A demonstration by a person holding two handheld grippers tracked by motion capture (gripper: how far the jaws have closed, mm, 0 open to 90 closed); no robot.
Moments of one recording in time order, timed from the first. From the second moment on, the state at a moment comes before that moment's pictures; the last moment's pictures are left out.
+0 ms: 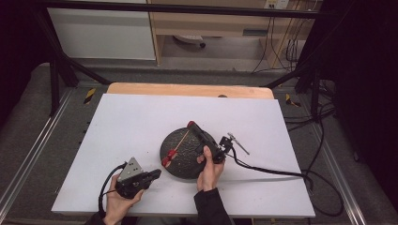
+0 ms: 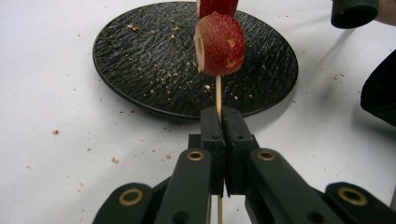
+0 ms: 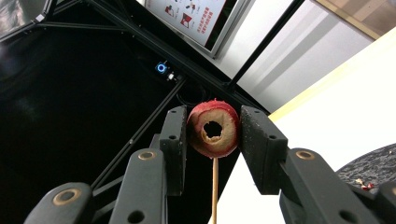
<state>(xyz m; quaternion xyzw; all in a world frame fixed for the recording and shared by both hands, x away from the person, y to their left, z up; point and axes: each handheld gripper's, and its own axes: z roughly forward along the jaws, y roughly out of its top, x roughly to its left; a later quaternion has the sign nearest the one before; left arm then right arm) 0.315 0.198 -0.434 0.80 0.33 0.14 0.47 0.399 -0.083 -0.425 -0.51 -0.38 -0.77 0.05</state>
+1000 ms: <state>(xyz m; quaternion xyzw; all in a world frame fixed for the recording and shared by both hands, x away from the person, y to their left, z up) 0.316 0.179 -0.432 0.79 0.35 0.16 0.48 0.395 -0.080 -0.424 -0.50 -0.38 -0.77 0.06</state>
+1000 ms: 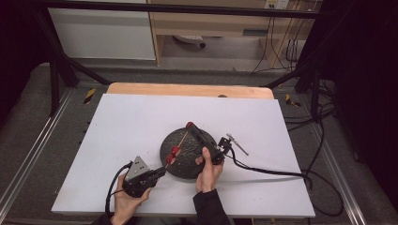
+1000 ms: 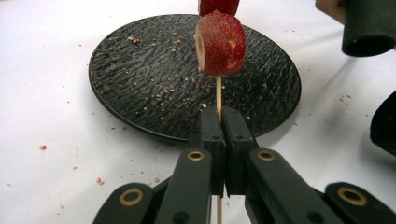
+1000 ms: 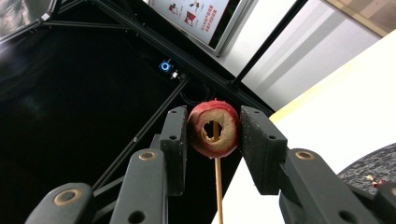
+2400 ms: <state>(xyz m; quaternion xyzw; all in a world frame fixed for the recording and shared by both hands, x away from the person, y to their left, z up) 0.330 0.162 -0.421 0.77 0.36 0.19 0.49 0.394 -0.077 -0.426 -0.52 -0.41 -0.75 0.07</state>
